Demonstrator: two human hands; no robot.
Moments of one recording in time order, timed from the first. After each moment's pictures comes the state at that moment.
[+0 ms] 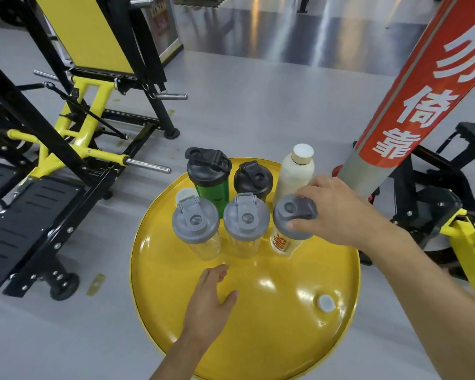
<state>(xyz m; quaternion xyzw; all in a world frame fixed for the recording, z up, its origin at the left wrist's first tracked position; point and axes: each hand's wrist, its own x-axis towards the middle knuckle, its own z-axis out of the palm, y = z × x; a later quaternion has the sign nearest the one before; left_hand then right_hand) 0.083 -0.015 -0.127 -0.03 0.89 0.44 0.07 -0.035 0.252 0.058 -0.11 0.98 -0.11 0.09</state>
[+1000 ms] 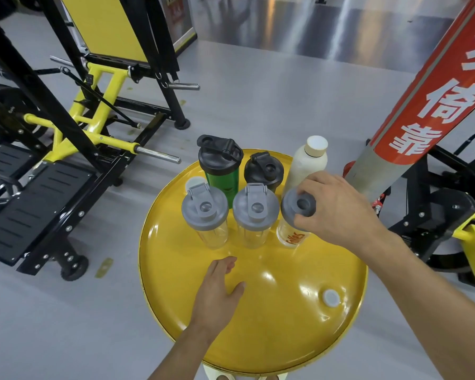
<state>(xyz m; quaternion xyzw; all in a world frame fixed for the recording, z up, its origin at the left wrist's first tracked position) 0.091 -0.007 -0.127 -0.05 0.89 0.45 0.06 -0.026 0.234 0.044 -0.13 0.98 -0.11 0.00</state>
